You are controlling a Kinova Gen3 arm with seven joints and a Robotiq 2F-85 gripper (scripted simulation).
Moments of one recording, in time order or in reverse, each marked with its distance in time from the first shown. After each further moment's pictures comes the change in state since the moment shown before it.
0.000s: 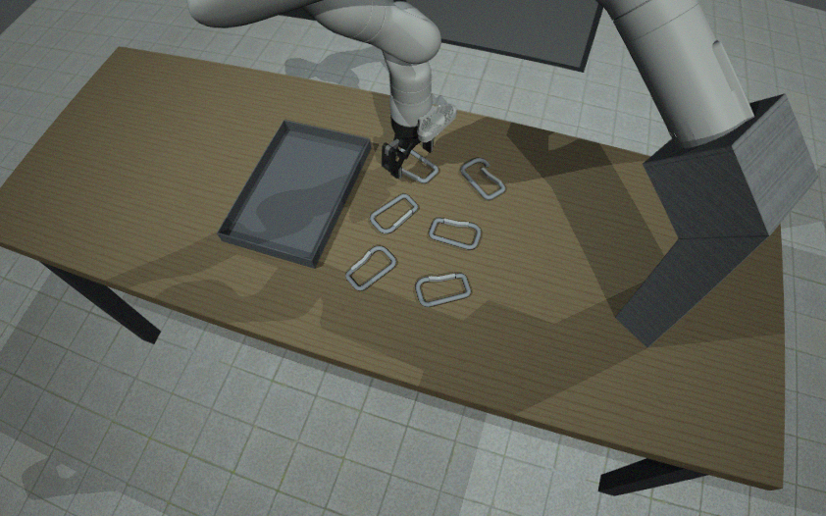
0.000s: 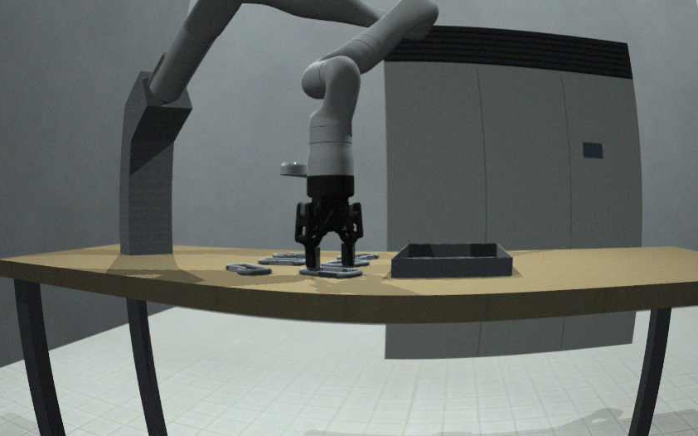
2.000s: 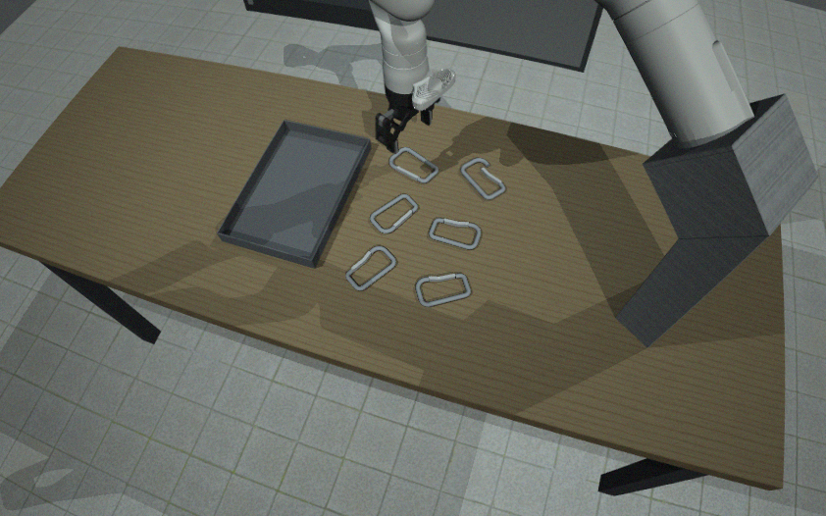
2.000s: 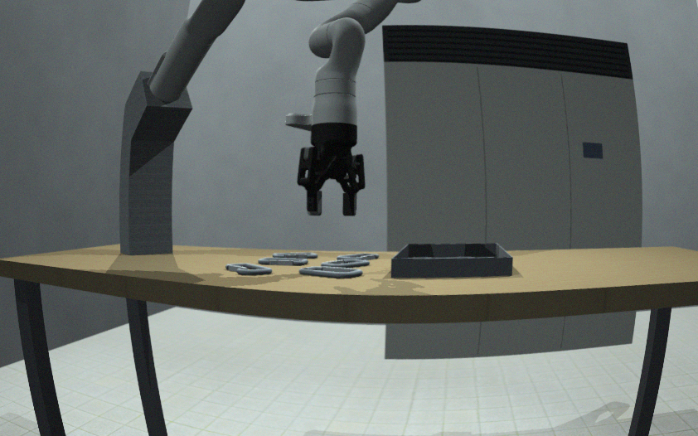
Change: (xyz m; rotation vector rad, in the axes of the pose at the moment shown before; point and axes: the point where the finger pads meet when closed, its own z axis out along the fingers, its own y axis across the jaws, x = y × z) arm 0.000 0.005 -0.084 0.026 0.008 0.002
